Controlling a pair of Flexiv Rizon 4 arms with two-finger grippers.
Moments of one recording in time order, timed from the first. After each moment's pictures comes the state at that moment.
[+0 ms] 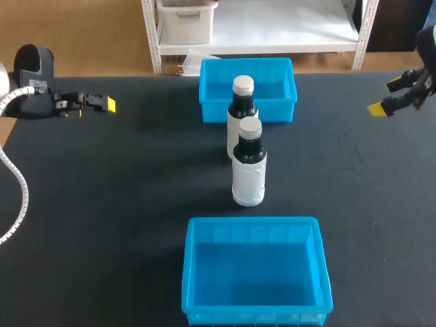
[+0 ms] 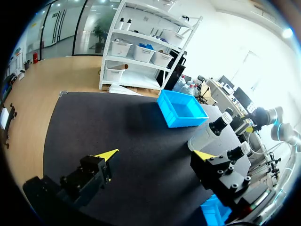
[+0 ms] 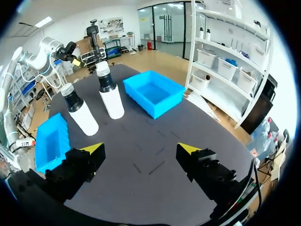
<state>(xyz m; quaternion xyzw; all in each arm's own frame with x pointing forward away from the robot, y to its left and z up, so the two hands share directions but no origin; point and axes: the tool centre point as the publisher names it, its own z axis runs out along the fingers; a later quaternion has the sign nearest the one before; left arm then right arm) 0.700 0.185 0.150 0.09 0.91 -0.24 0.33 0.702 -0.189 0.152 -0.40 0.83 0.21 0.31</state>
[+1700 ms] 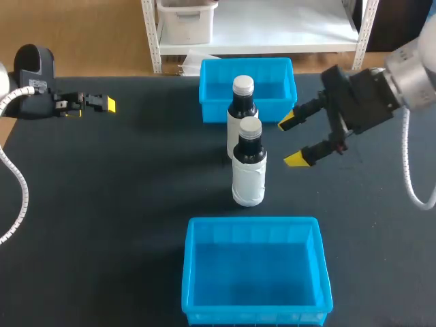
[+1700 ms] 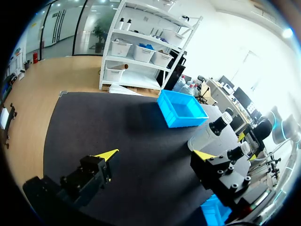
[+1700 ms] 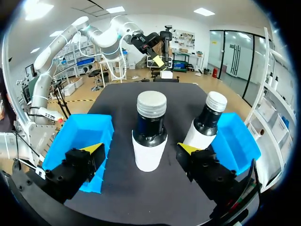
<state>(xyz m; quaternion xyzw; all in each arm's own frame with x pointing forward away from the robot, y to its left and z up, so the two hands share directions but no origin) 0.700 0.185 0.150 0.09 0.91 -0.24 0.33 0.615 -0.001 0.134 -0.62 0.64 0.33 0.31</state>
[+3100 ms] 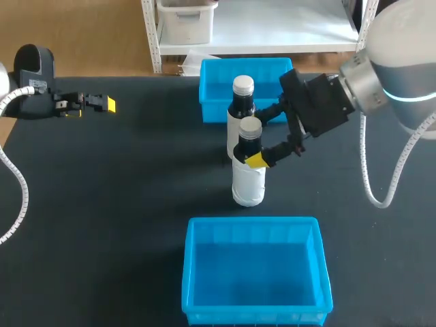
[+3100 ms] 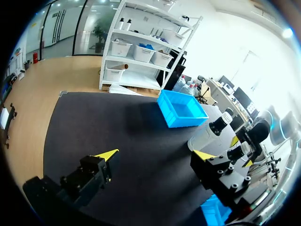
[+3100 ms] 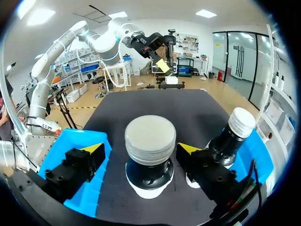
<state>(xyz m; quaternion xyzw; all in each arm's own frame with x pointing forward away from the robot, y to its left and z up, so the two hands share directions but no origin) 0.700 0.185 0.150 0.09 0.91 -0.24 0.33 0.621 0.065 0.125 -0.61 0.63 0.37 0.31</state>
